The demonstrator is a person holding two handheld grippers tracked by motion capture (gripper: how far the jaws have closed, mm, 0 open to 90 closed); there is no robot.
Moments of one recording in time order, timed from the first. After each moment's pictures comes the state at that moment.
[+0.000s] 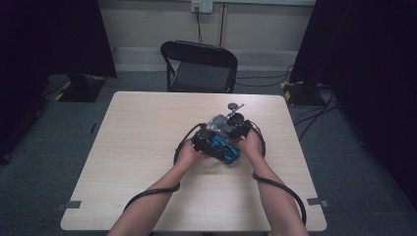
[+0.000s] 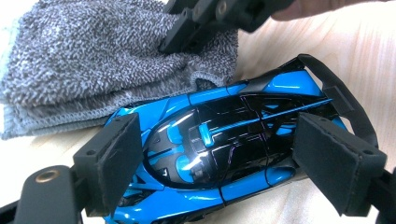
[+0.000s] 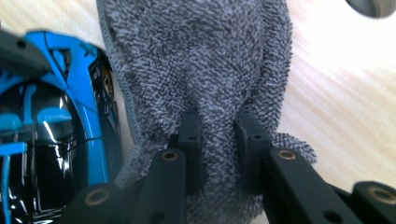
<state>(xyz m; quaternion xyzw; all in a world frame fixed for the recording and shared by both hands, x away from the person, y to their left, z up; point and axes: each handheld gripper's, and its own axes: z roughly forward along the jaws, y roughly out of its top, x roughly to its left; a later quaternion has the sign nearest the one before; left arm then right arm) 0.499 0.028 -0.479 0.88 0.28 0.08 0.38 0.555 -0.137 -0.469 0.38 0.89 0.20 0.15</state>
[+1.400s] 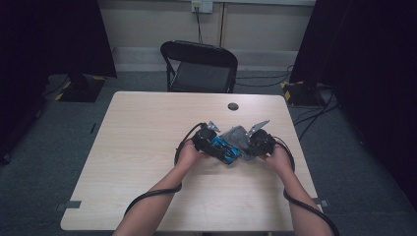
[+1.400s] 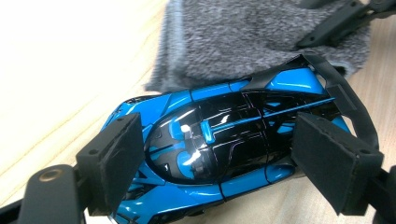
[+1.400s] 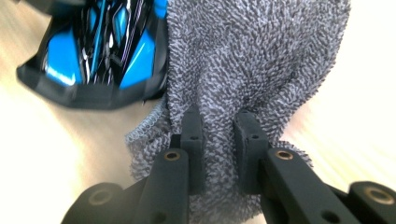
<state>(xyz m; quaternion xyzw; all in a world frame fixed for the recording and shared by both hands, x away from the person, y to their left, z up) 0.499 0.026 -0.476 0.88 0.29 0.07 0.37 0.492 -0.213 -0.466 0.29 0.92 0.24 0.11</state>
